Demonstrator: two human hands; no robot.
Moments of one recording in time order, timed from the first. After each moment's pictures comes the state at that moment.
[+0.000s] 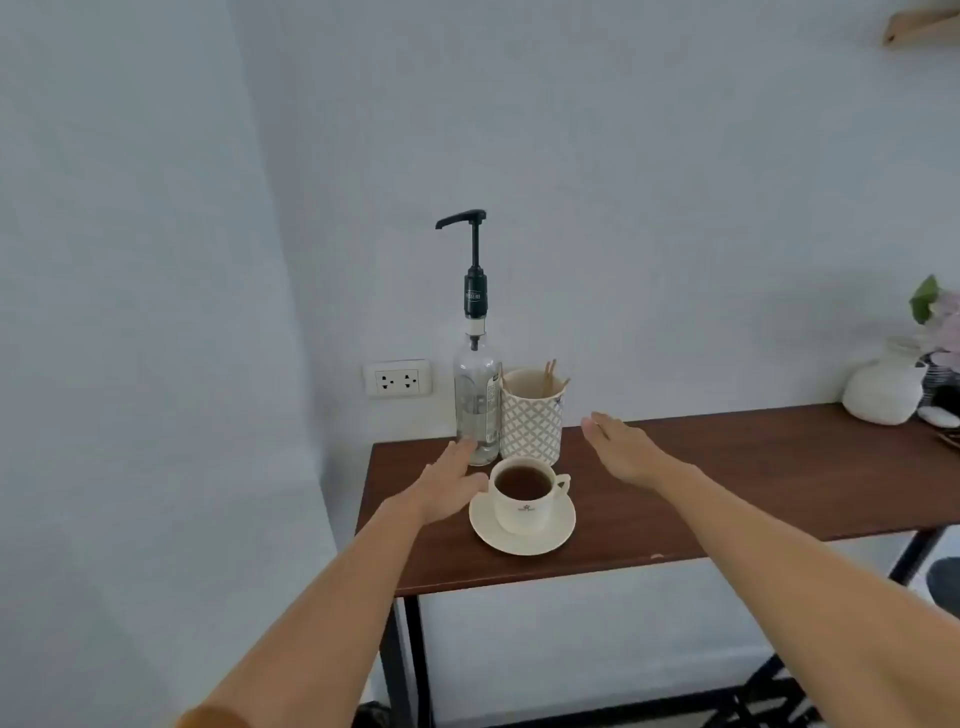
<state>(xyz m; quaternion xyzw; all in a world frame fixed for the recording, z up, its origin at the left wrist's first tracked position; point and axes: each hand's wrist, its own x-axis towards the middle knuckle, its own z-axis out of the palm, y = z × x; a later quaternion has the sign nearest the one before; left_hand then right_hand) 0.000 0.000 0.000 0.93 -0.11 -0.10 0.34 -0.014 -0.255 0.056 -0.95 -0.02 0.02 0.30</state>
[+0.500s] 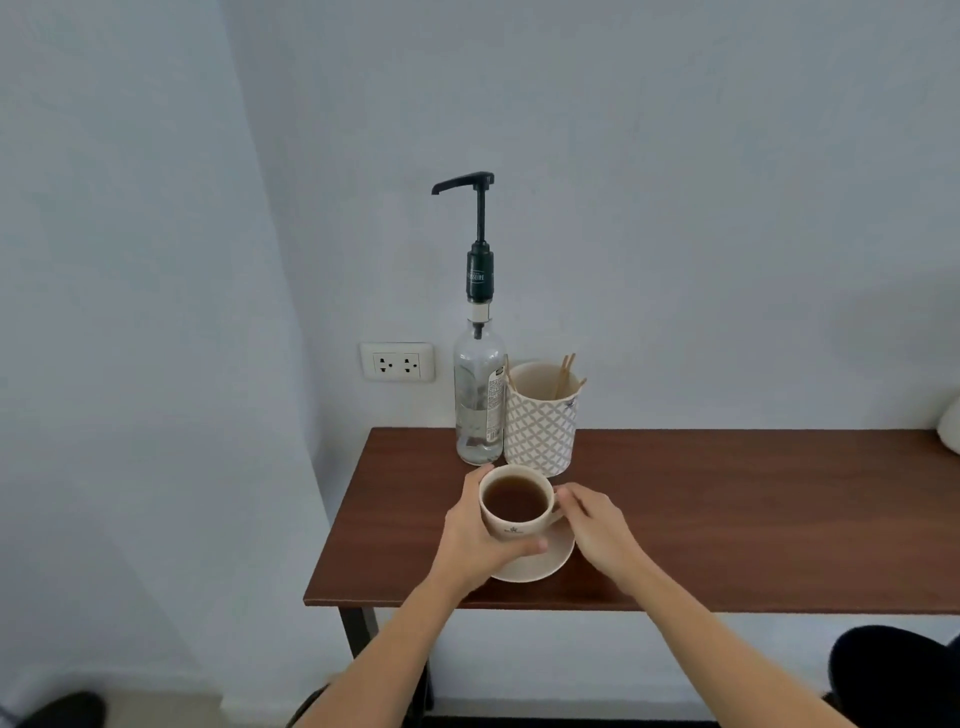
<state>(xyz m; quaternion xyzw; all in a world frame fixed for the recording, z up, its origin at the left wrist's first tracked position) -0.011 -0.068 -0.073 0.83 -0.03 0.09 0.55 0.014 -0.247 -0.046 -0.88 -0.07 0.03 0.48</state>
